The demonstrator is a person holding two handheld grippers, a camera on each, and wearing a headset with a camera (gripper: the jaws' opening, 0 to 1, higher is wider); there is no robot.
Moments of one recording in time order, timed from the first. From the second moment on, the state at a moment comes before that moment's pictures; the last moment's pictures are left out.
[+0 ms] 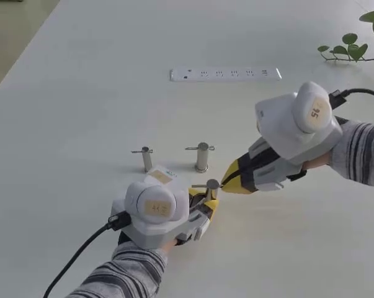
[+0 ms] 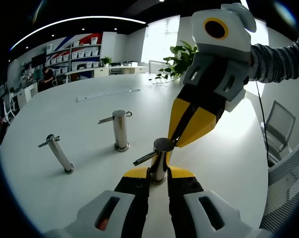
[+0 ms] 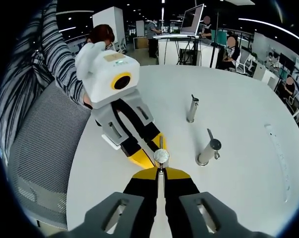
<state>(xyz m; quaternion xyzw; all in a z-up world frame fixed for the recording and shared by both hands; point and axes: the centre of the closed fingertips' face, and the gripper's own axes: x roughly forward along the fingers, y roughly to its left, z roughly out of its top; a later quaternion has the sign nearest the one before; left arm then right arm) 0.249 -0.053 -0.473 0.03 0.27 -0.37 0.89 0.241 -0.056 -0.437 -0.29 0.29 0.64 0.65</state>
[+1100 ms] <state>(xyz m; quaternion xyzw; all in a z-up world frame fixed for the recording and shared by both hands) 0.236 -0.027 -0.451 0.04 0.26 -0.37 0.89 0.242 -0.035 -0.443 -0.27 0.29 0.62 0.68</state>
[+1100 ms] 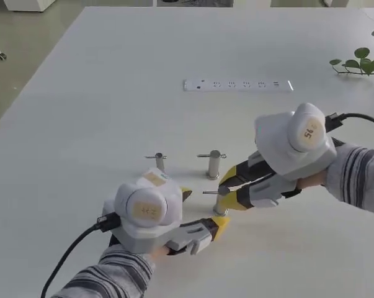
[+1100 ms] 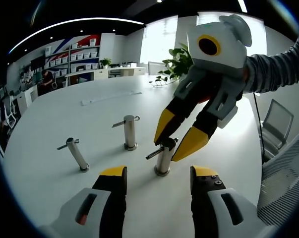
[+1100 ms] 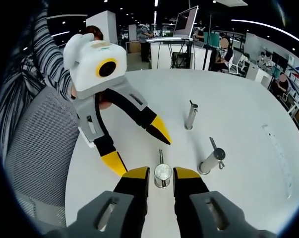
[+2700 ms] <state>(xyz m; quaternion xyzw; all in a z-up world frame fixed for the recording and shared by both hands) 0.236 0.027 -0.432 0.04 0.25 -0.33 0.91 0.272 -0.069 -0.439 -0.30 0.30 0.61 0.67</state>
